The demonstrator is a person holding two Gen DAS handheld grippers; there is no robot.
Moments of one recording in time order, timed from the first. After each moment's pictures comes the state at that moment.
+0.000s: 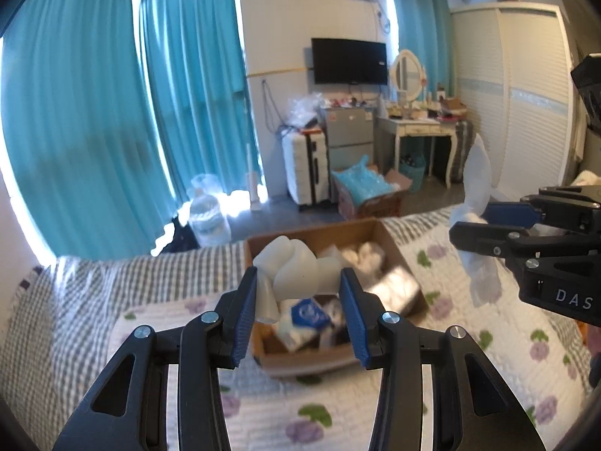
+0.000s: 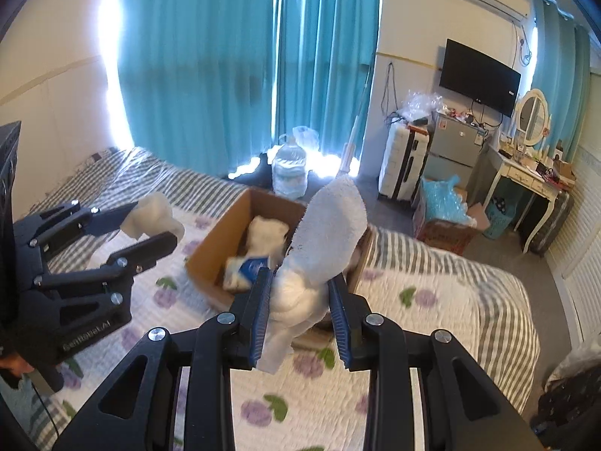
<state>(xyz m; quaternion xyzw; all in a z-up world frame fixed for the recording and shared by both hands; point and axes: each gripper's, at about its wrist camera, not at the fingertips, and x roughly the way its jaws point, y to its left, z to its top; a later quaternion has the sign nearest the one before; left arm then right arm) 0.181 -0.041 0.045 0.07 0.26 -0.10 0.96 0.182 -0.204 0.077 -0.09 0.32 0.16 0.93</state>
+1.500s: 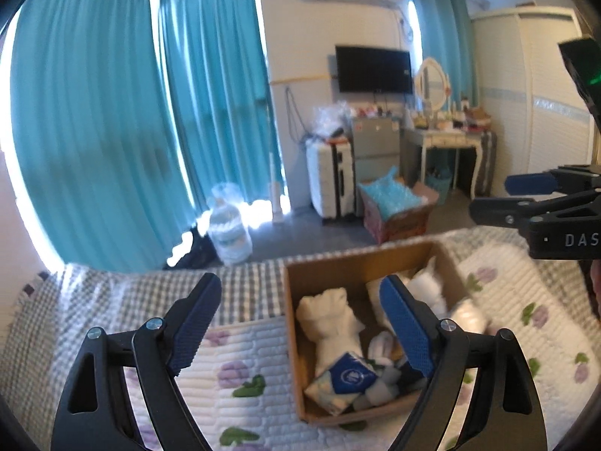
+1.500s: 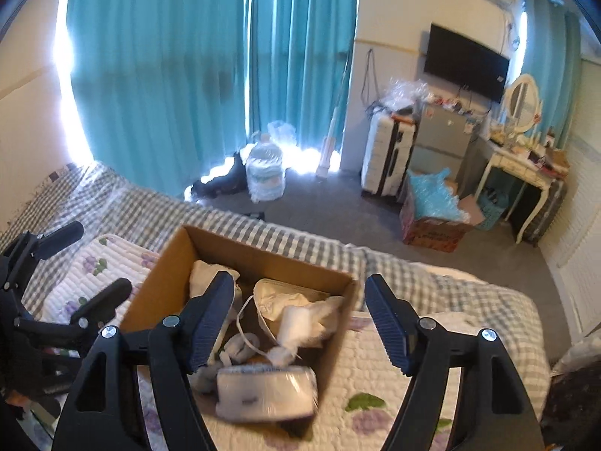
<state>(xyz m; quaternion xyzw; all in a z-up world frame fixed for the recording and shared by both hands) 0.213 -0.018 0.046 0.07 0.22 -0.05 0.97 0.296 -0.203 0.060 -0.07 0.33 0.11 0.93</state>
